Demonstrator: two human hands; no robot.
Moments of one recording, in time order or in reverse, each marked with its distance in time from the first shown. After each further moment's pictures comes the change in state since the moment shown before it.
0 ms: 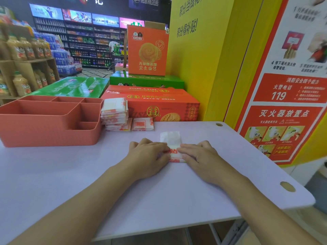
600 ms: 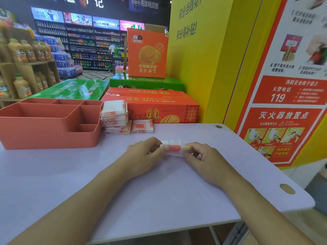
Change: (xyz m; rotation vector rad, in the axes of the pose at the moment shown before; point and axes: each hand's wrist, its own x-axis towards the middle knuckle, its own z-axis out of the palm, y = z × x) left_hand -0.004 -0.008 -0.014 -0.403 0.057 -0.070; right_hand -0.004 0.008 -0.001 0.347 0.161 0.001
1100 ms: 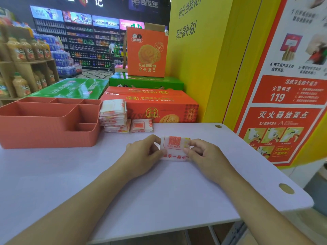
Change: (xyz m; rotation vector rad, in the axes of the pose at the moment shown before) left_hand 0.004 -0.008 0.006 0.016 0.033 0.035; right_hand 0.004 0.001 0.001 0.216 0.030 0.089
